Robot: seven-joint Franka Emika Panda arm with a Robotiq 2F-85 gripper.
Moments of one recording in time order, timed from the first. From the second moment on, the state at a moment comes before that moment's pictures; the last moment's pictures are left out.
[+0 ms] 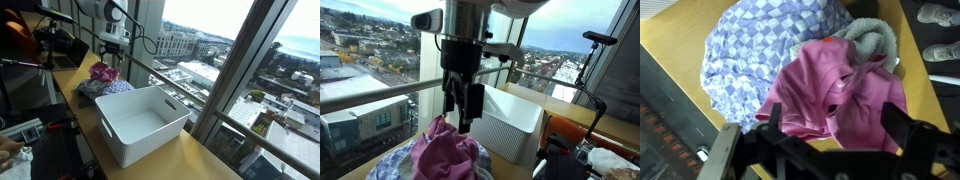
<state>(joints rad) 0.25 0.50 0.29 -1.65 -0.11 2.06 -0.56</state>
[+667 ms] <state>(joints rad) 0.29 0.70 0.26 -1.68 -0.18 2.19 -0.56</state>
